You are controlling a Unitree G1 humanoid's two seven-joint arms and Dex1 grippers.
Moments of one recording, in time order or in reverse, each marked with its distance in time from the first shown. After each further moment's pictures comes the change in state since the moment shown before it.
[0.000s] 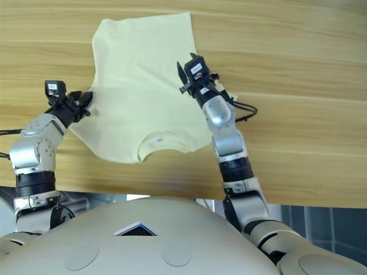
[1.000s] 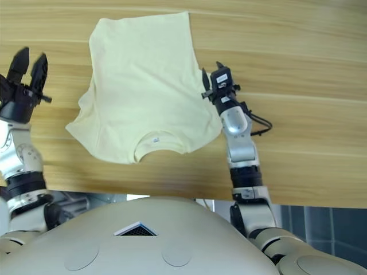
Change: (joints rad) left arm 0.024 0.114 0.188 0.283 0.055 -1.068 -0.505; right arm 0.069 -0.062 -0.129 0.111 0.040 -0.156 -0.046
